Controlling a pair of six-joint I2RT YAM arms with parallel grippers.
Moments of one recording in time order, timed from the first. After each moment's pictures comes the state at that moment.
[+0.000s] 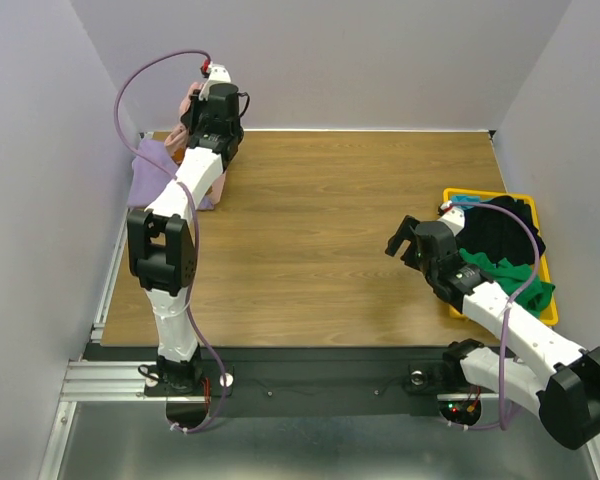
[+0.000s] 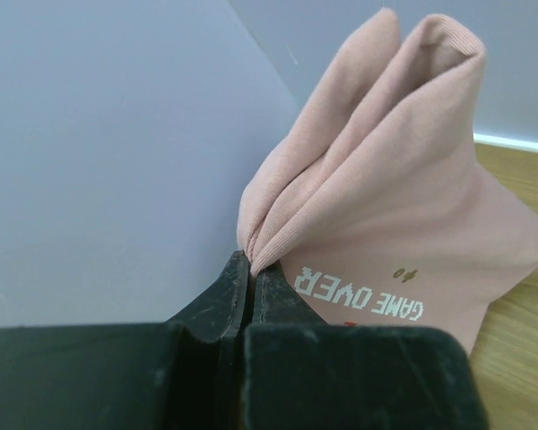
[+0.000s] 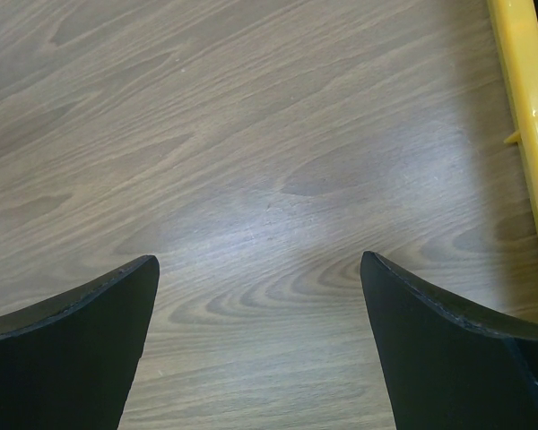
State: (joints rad) left arm -0.25 1.96 1.80 -0.11 -0.90 0.26; right arm 0.45 0.97 0.59 -0.24 0.42 0.71
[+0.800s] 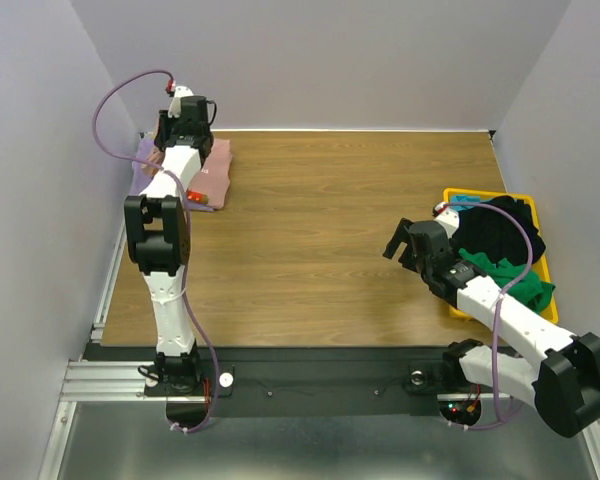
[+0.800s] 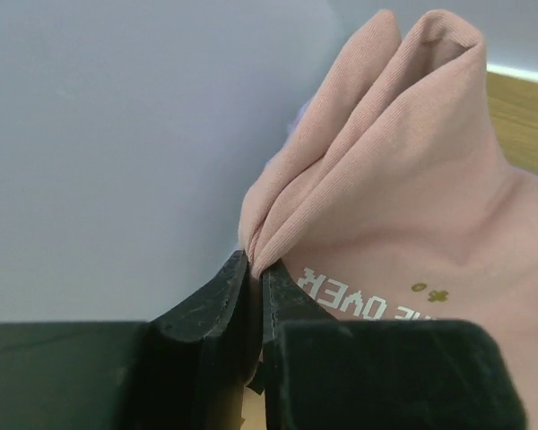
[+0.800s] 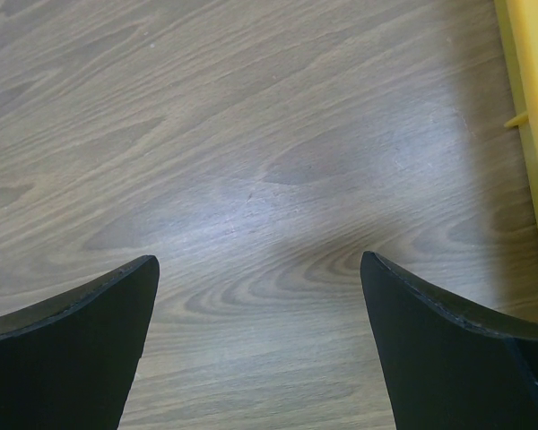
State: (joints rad) left arm -0.08 2.12 1.85 -0.17 -0.85 0.15; right arm 0.45 1.04 0.59 -0.24 0.42 0.71
